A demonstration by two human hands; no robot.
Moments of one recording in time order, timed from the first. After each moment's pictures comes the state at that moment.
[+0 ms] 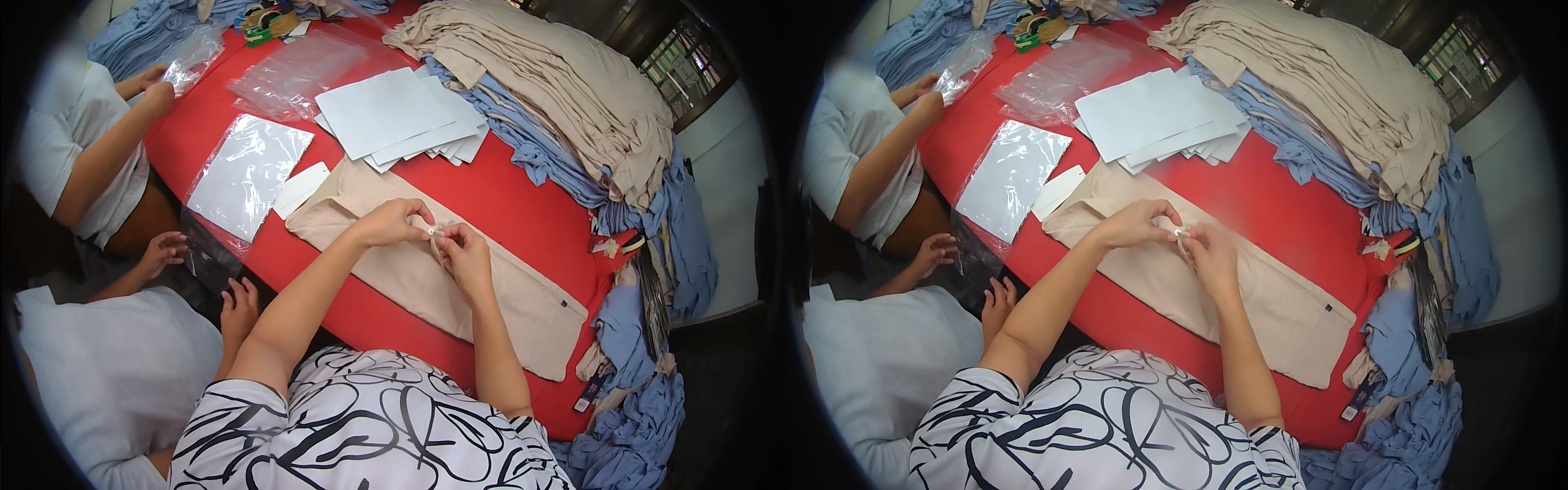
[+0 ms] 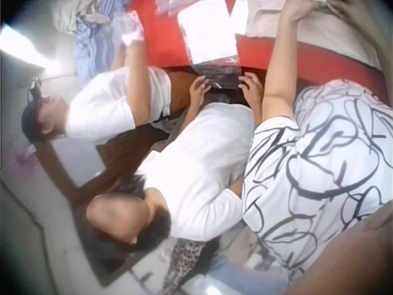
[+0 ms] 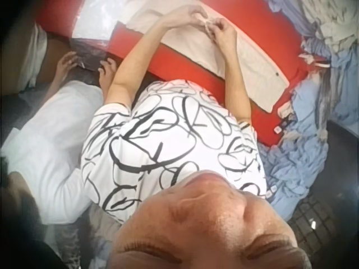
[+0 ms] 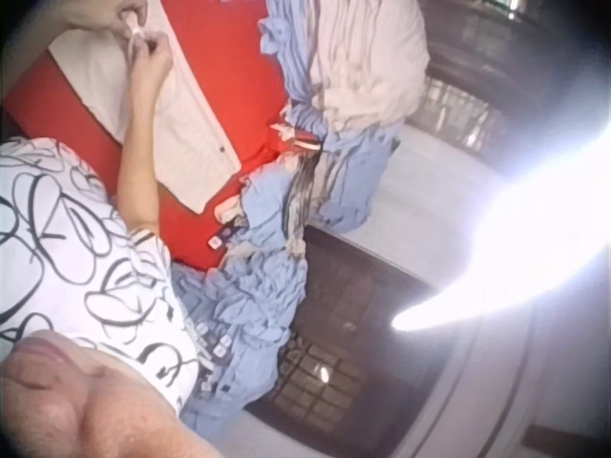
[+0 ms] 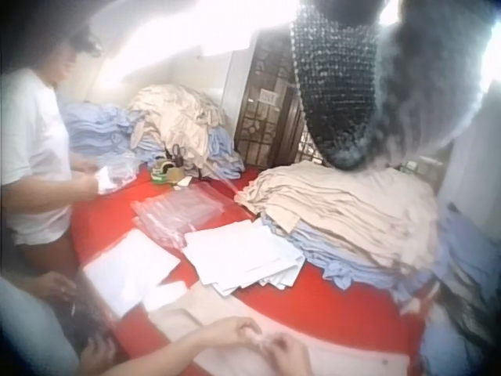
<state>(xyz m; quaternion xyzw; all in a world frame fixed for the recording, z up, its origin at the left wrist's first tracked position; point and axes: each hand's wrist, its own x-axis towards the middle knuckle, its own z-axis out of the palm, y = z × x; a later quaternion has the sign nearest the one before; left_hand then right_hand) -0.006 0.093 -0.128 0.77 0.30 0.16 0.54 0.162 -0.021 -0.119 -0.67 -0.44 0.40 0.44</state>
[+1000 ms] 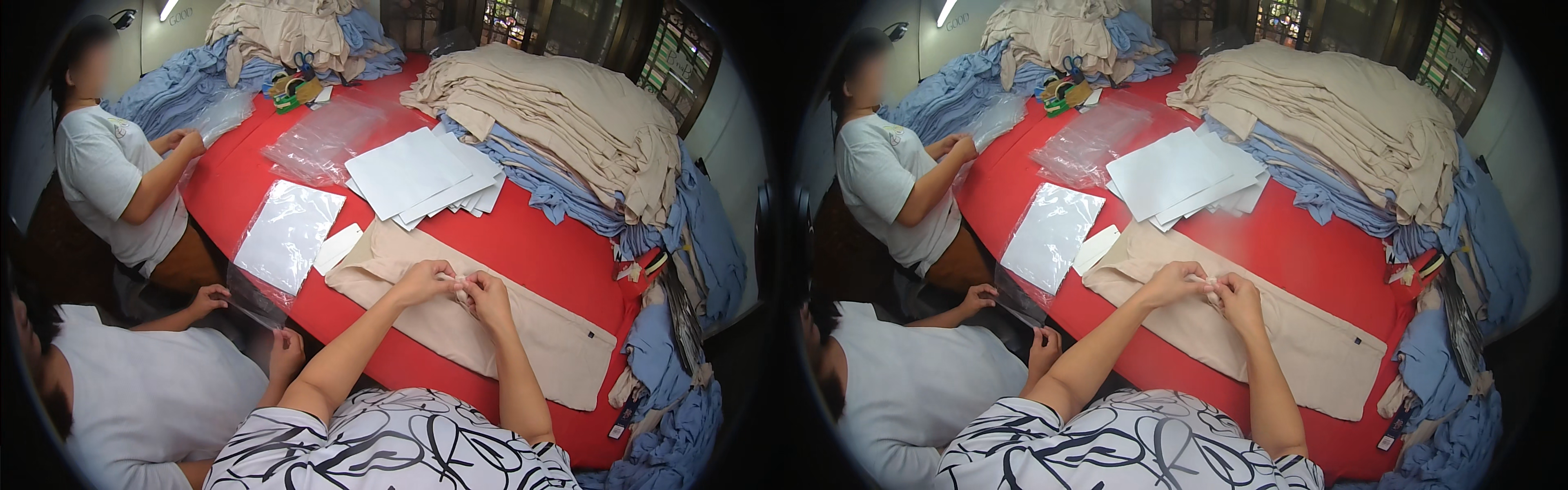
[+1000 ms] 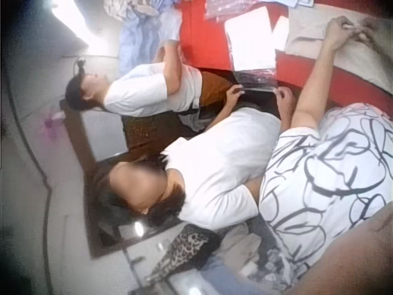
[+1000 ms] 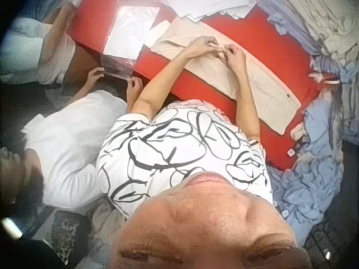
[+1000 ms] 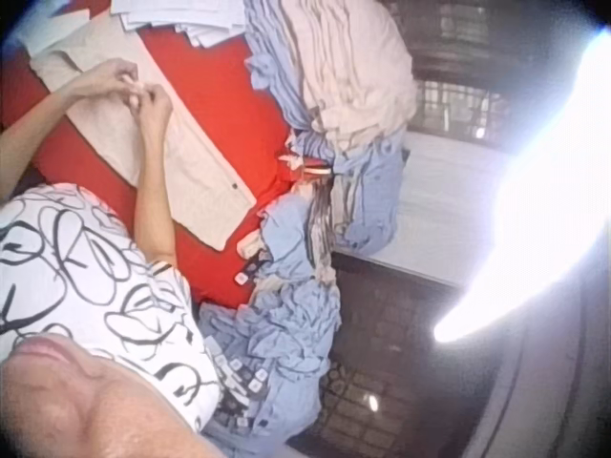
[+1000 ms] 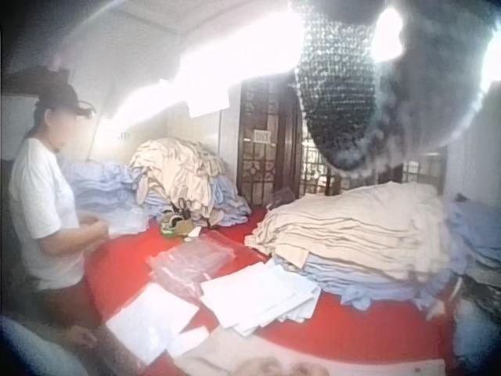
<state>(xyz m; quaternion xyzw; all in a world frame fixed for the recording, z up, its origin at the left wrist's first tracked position) 0.001 0.079 -0.145 0.73 0.34 0.21 0.56 0.166 -0.013 -0.127 -0.68 -0.41 0.42 0.44</state>
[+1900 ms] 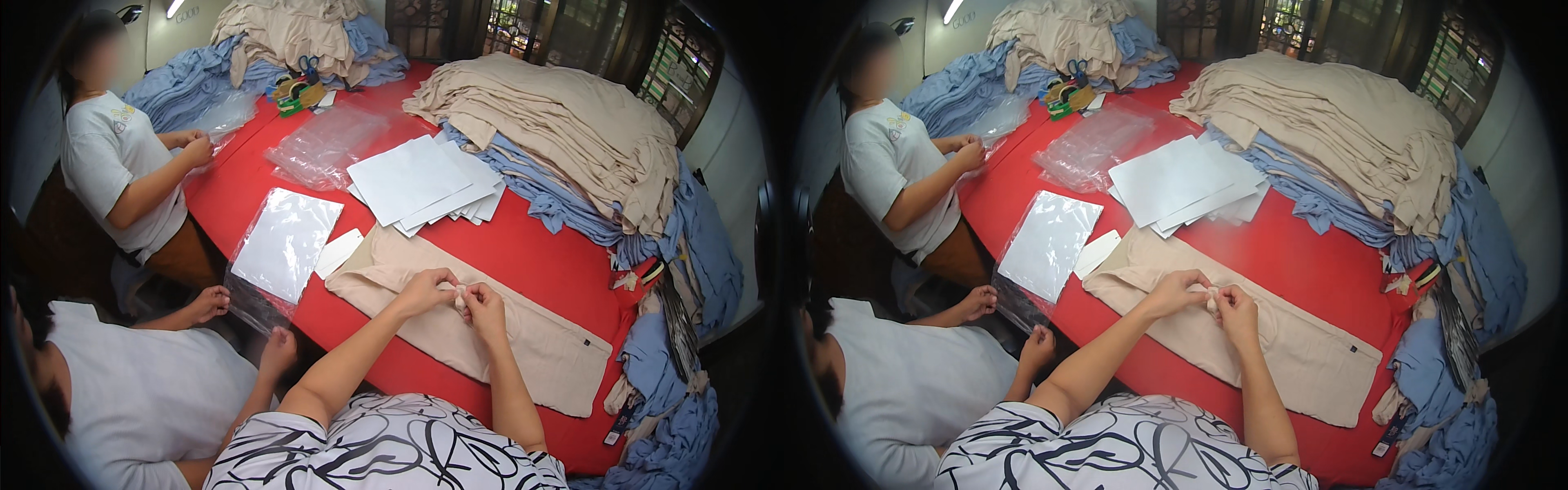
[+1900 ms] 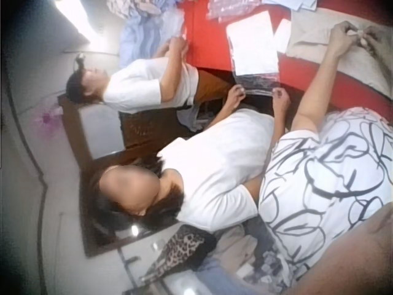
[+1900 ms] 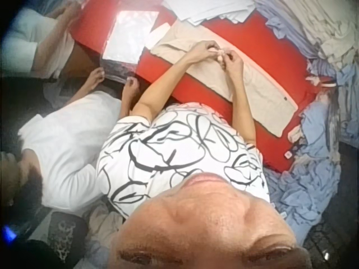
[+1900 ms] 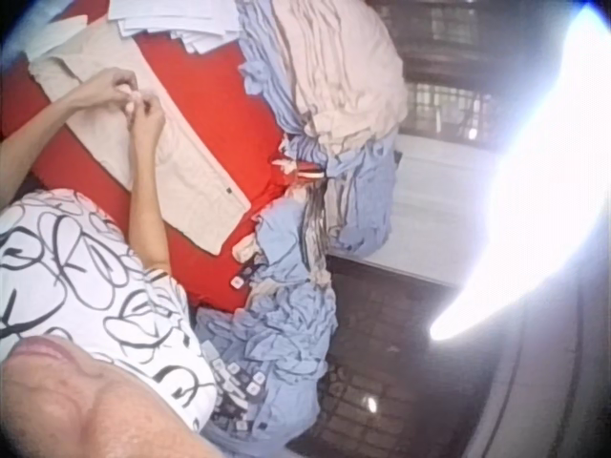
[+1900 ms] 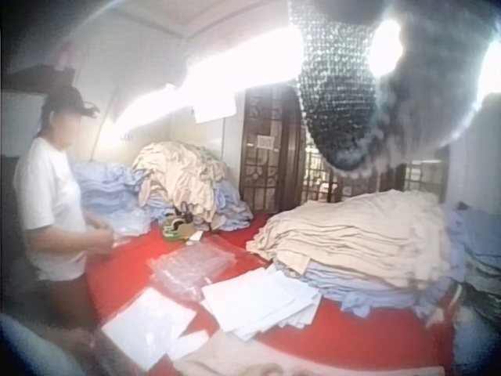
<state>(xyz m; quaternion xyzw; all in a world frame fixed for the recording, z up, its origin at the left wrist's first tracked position) 0.007 0.072 -0.158 0.72 0.31 0.27 0.56 0.163 -0.022 -0.147 -0.65 -0.40 0.41 0.50</state>
